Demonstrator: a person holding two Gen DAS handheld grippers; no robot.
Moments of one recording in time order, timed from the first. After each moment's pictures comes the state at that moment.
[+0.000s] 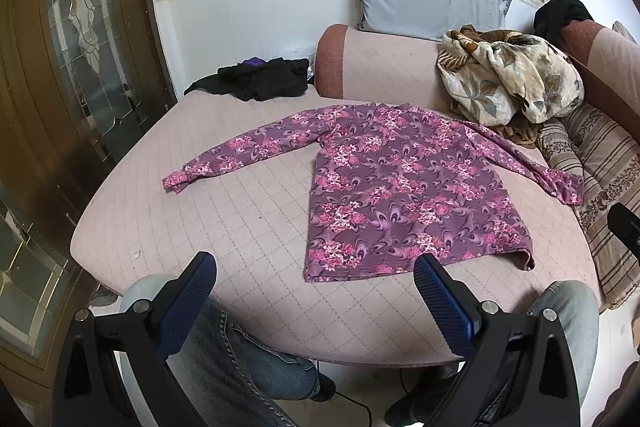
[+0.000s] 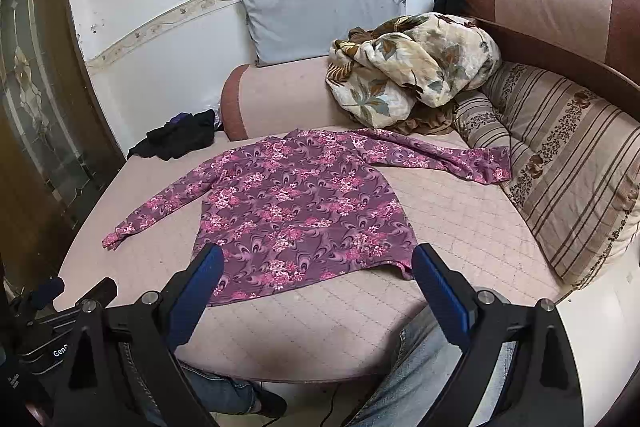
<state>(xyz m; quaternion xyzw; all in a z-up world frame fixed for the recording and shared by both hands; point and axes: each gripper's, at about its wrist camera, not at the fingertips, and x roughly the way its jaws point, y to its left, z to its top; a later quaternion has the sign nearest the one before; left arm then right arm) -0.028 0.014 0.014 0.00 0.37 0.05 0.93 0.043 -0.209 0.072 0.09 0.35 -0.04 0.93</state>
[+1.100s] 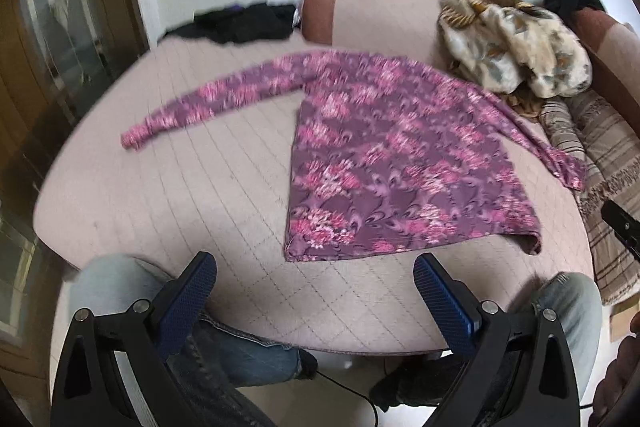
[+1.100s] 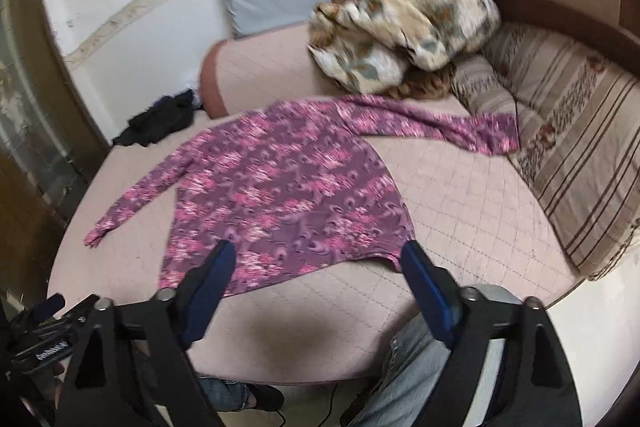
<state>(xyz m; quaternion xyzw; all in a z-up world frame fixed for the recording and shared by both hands) 0.036 0.031 -0.051 -0.04 0.47 0.01 0.88 0.105 -0.256 0.010 0.13 0.42 -0.06 0.90</state>
